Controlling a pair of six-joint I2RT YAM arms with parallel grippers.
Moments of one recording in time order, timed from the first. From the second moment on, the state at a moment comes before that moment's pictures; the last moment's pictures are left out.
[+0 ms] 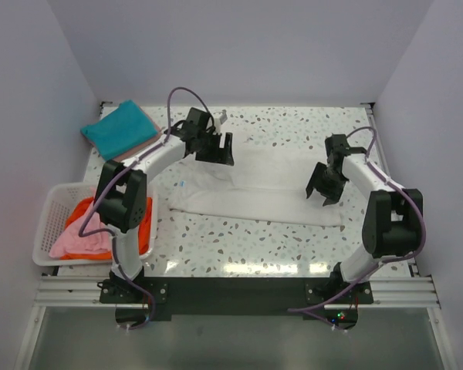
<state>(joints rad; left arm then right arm) -0.42 1.99 1.55 -0.47 0.30 -0.25 0.04 1.61 1.11 -0.87 0.00 0.52</state>
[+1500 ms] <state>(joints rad) -0.37 1.82 1.11 -0.35 0.35 -0.21 0.09 1.74 1.05 -0.73 -0.01 0.50</state>
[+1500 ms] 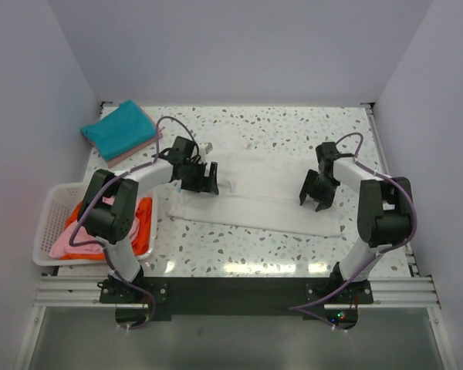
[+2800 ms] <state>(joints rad) -0.30 2.07 1.80 -0.52 0.30 -0.34 -0.16 1.81 1.43 -0.79 0.09 0.33</state>
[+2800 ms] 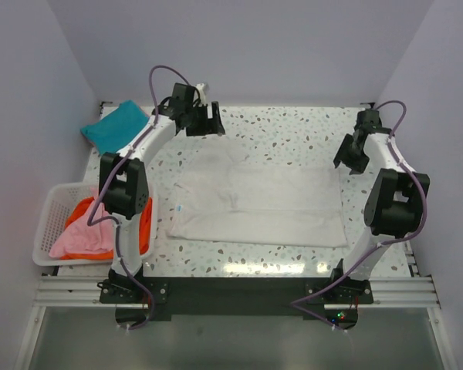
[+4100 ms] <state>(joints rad) -0.30 2.35 1.91 -0.36 0.11 -0.36 -0.18 2.02 1.41 -0.51 0.00 0.28</state>
